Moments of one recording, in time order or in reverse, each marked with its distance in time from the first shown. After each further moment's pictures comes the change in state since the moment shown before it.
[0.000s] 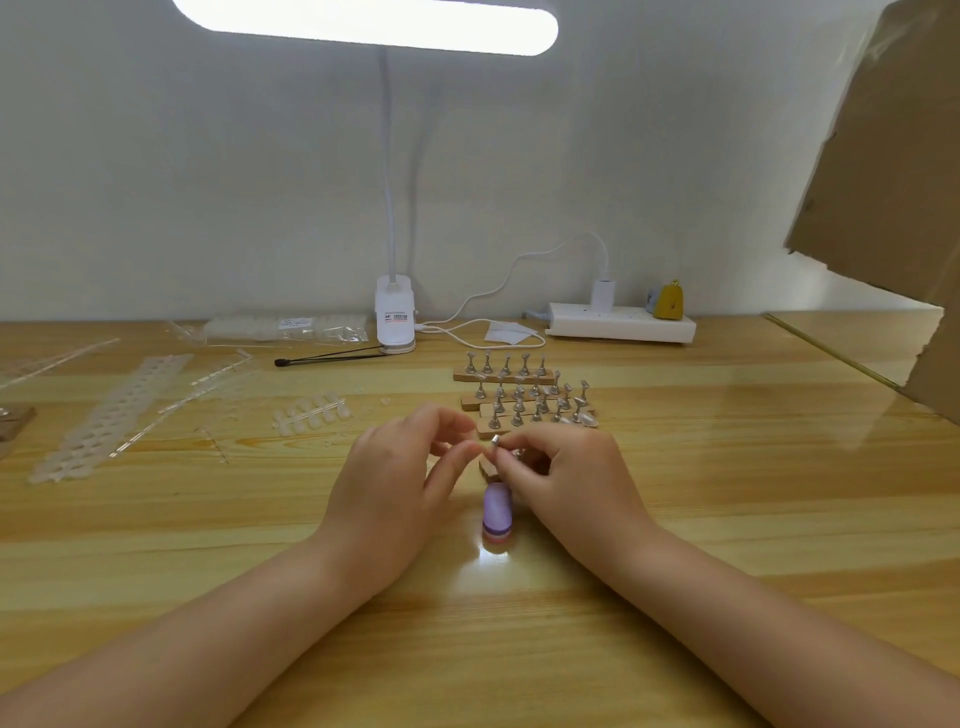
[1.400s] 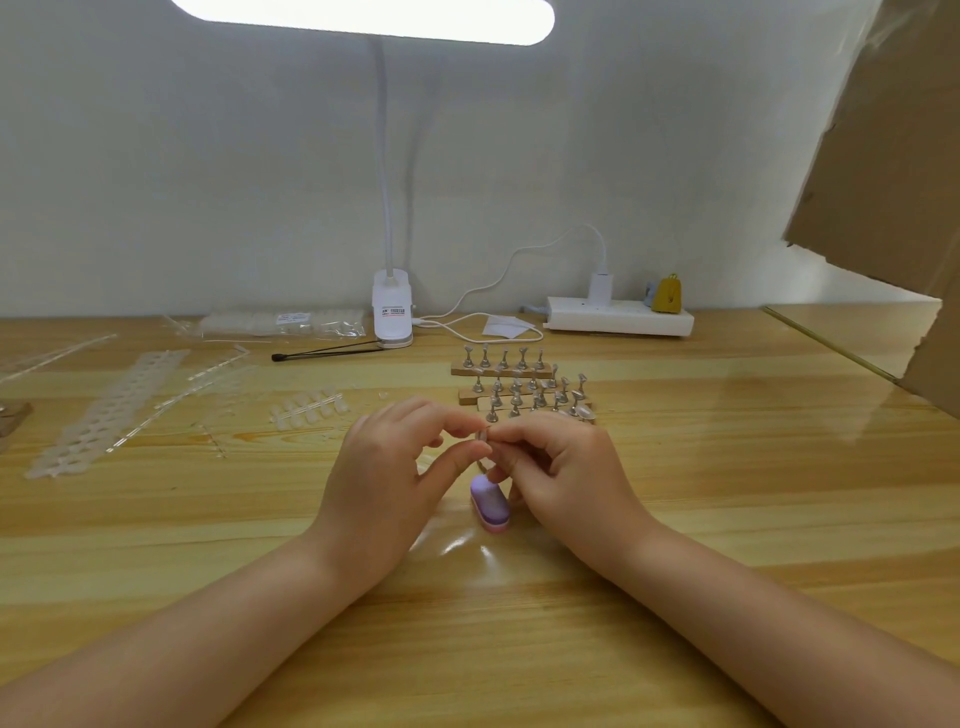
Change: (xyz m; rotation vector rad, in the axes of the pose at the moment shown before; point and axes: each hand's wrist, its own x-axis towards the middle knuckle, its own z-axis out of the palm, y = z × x) left_hand 0.002 0.005 -0.004 -0.089 0.041 0.075; right_hand -0.003 0.005 0.004 0.335 -0.001 -0.156
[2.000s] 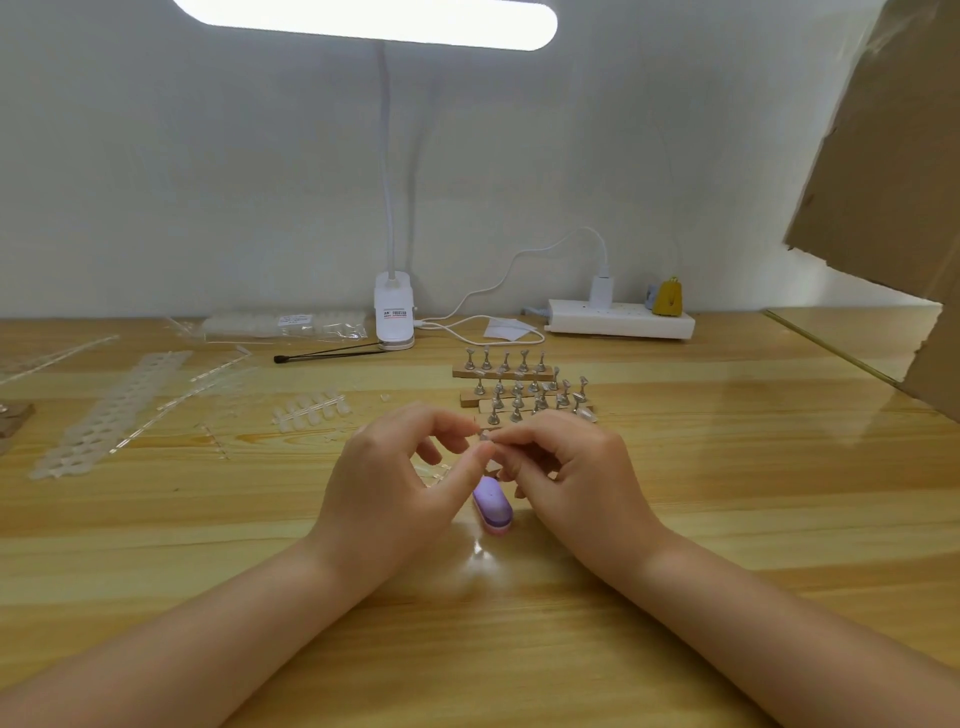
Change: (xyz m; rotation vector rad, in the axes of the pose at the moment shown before) left_hand -0.003 0.006 -0.002 -0.045 0.049 -0.074; right_hand -0.001 -0.003 -0.004 -0.155 0.069 -0.167
